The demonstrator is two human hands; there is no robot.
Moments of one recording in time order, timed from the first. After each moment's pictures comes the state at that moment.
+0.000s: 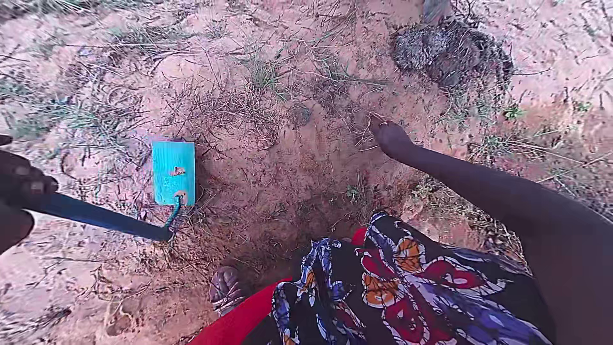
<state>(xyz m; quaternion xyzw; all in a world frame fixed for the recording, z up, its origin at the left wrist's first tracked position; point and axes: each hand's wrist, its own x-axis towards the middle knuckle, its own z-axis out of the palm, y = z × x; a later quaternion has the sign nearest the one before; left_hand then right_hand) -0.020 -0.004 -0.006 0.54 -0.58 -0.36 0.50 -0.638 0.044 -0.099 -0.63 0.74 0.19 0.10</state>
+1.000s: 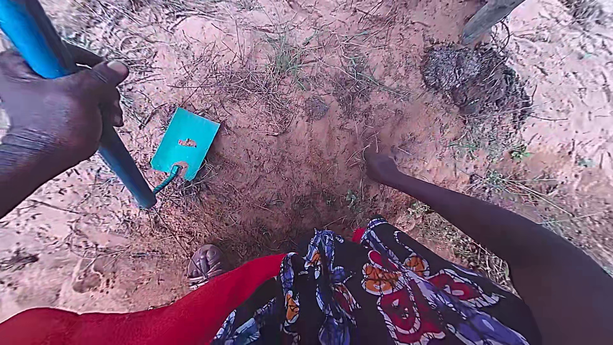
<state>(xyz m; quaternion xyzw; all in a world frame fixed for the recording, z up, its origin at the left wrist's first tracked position) -0.070 -0.045 -0.023 0.59 -0.56 -0.36 0.46 -0.584 0.056 -0.104 -0.59 0.73 0.25 0.24</state>
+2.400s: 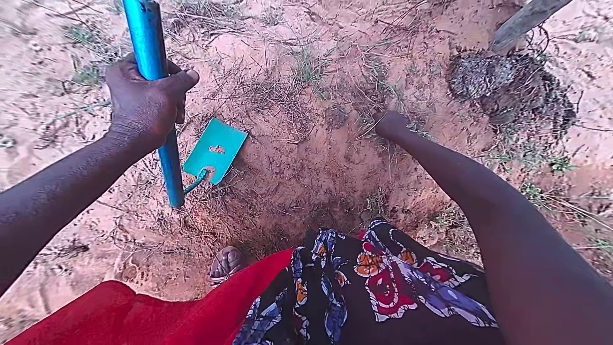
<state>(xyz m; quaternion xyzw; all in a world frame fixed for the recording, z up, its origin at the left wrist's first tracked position) -0.116 -0.051 0.004 0.59 -0.58 -0.33 0.44 -0.594 -0.087 -0.119 -0.64 0.74 0.19 0.13</state>
